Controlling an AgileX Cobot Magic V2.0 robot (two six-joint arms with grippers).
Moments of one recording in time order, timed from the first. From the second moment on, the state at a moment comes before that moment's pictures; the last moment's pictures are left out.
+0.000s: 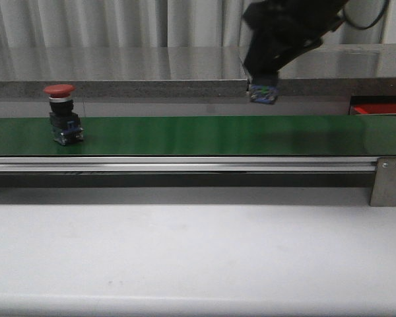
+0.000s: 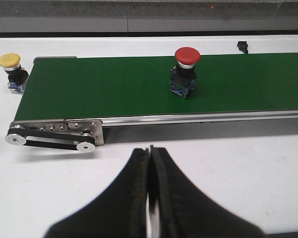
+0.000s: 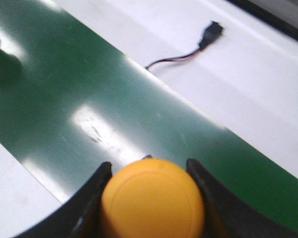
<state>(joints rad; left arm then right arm) 0.06 0.47 -0.61 -0.33 0.73 0.25 0.20 1.76 -1.48 0.50 0.71 -0.61</state>
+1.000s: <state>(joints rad) 0.06 0.47 -0.61 -0.33 0.73 0.25 -0.46 1.27 -0.71 0.42 0.48 -0.48</state>
